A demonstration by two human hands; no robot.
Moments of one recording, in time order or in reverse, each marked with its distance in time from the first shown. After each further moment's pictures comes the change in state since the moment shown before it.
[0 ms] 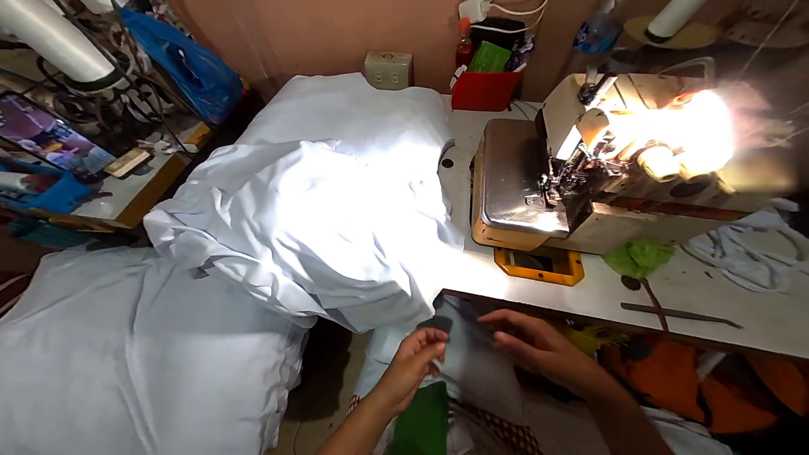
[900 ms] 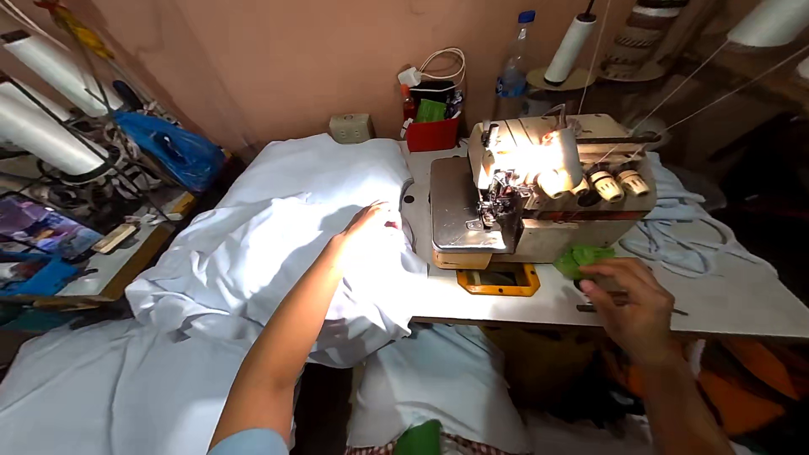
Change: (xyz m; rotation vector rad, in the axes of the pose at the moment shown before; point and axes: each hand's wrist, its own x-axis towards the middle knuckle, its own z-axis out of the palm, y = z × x) left_hand 0.176 0.234 -0.003 1.678 -0.227 0.690; right_hand -0.032 0.018 -0.118 -0.781 0.996 -0.573
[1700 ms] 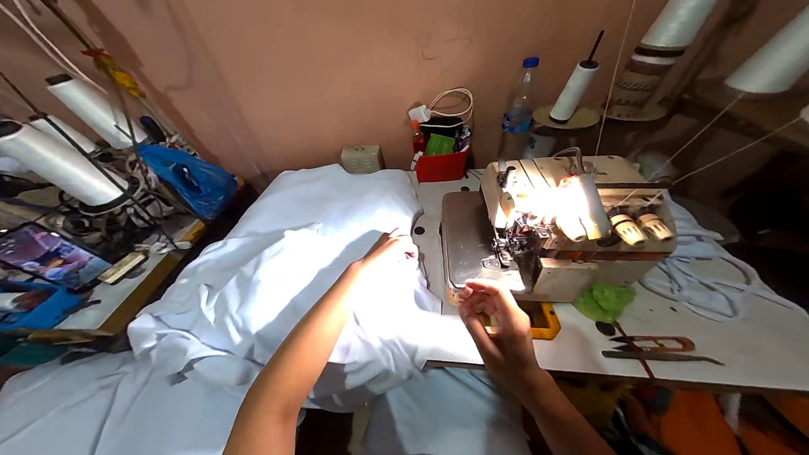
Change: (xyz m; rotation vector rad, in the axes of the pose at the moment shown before) left_hand 0.021 -0.020 0.007 -0.019 -0.079 0.060; right_hand 0.045 -0.131 0.125 0.557 -0.006 -0.003
